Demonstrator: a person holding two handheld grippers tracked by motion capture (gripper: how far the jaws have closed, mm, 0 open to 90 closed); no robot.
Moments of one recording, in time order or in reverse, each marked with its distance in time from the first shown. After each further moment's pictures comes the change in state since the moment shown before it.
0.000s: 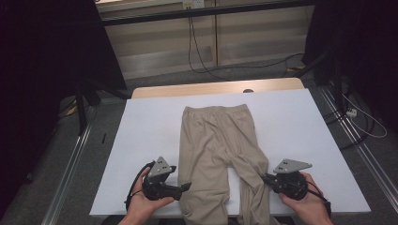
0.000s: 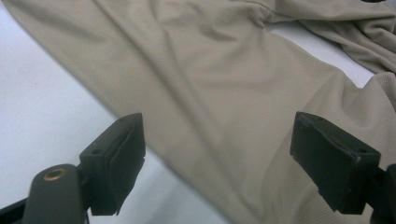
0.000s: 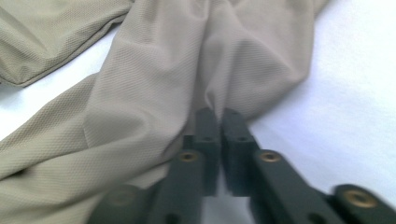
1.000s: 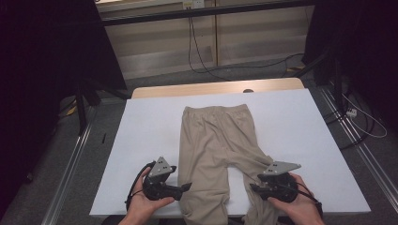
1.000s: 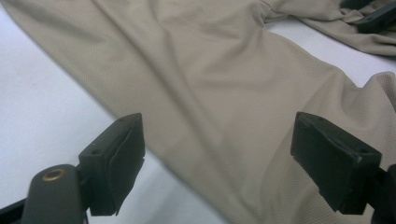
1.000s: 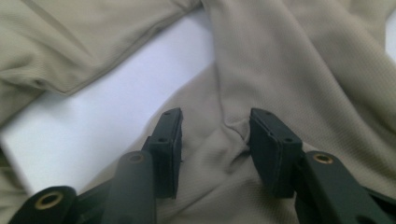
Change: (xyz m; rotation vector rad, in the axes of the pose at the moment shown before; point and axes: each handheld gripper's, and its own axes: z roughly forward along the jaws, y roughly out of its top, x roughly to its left) left arm -0.001 0.001 0.001 0.004 0.002 0.003; right arm 0.022 0.010 0.012 0.025 0.067 -0.014
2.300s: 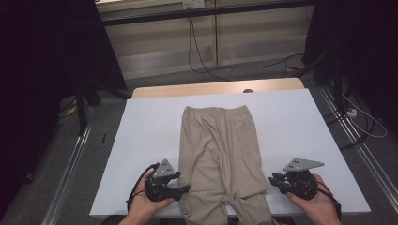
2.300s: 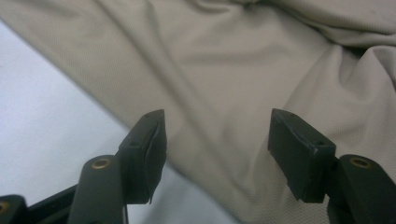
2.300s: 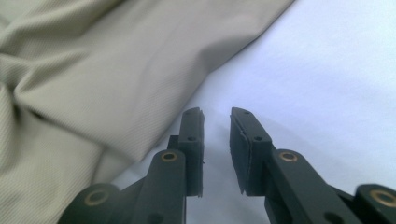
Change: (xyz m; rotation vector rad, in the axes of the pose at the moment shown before) left arm -0.003 -0.002 0.006 0.096 -0.037 0.029; right arm -0.035 -0.020 -0.026 -0.021 -0.046 0.086
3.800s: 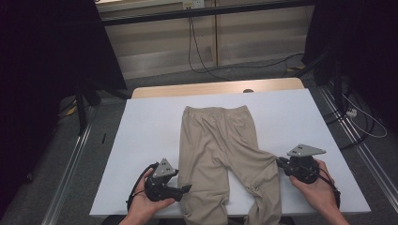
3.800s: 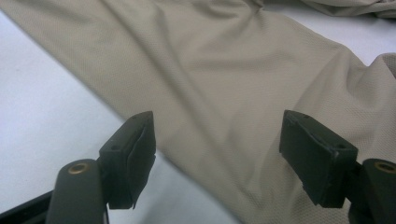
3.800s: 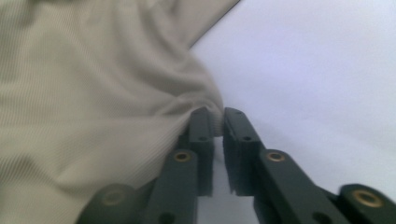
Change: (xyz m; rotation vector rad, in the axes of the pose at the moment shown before) left arm 0.002 0.000 -0.001 -0.028 0.036 -0.006; right arm -0.036 0.018 0.009 -0.054 -0.180 -0.004
